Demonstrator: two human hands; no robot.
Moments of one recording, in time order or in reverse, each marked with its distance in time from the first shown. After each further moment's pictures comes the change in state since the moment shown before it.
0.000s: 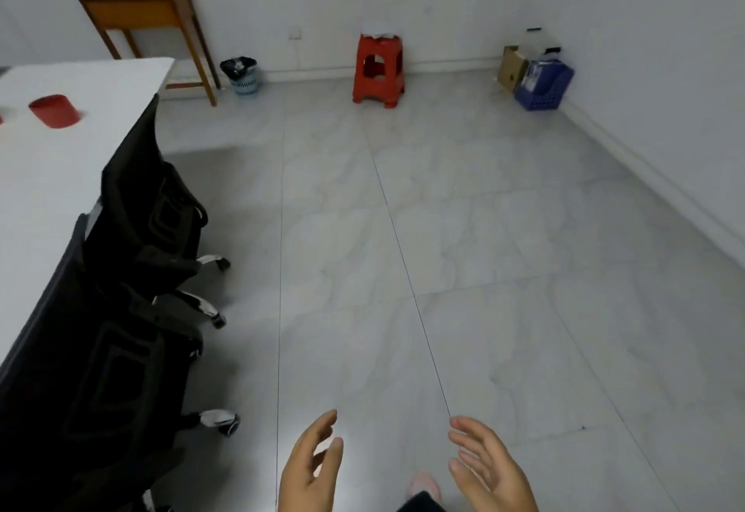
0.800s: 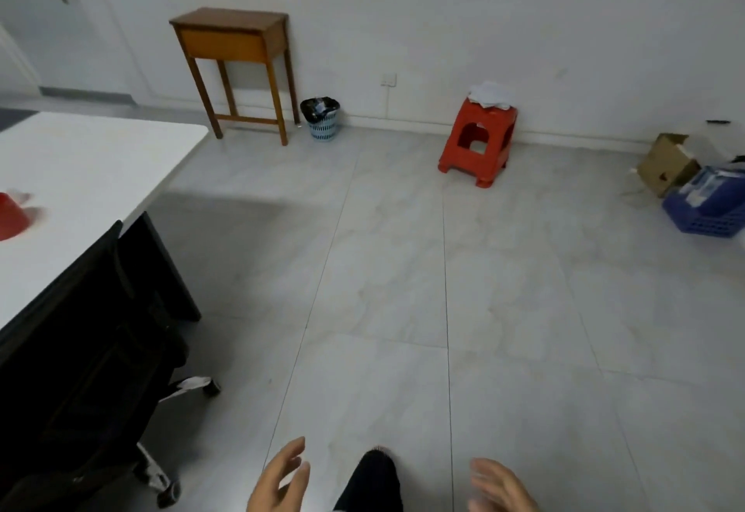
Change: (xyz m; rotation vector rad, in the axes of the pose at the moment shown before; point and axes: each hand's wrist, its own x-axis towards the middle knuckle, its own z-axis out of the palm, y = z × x) left_hand 0.634 0.168 0.086 -0.087 0.312 -0.150; right_hand 0.713 -0.181 0.028 -0.146 -0.268 0.192
